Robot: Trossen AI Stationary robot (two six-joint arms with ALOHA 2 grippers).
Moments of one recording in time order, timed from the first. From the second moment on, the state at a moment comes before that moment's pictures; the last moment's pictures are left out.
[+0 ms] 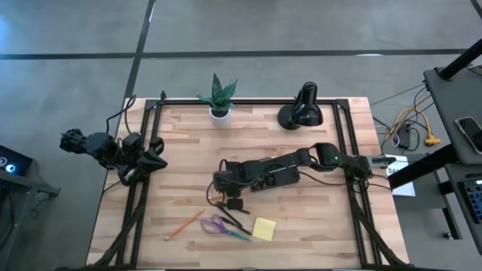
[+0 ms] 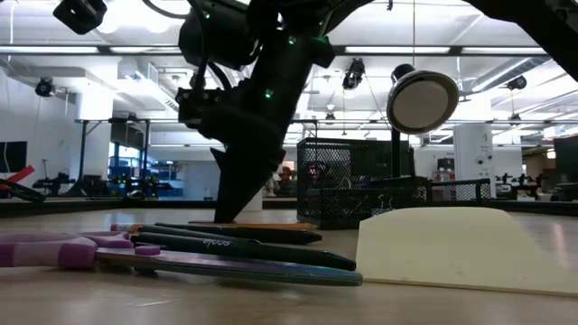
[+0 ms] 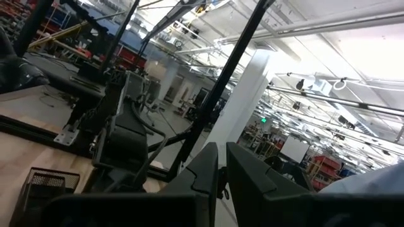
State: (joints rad) left arm -0.38 0.21 0.40 0.04 -0.11 -0.49; right arm 0.14 2.39 1.88 -0.71 0.03 0.11
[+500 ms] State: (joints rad) left arm -0.38 0.21 0.41 0.05 -0.11 -0.49; right arm 0.15 2.40 2.23 -0.97 0.19 0.24
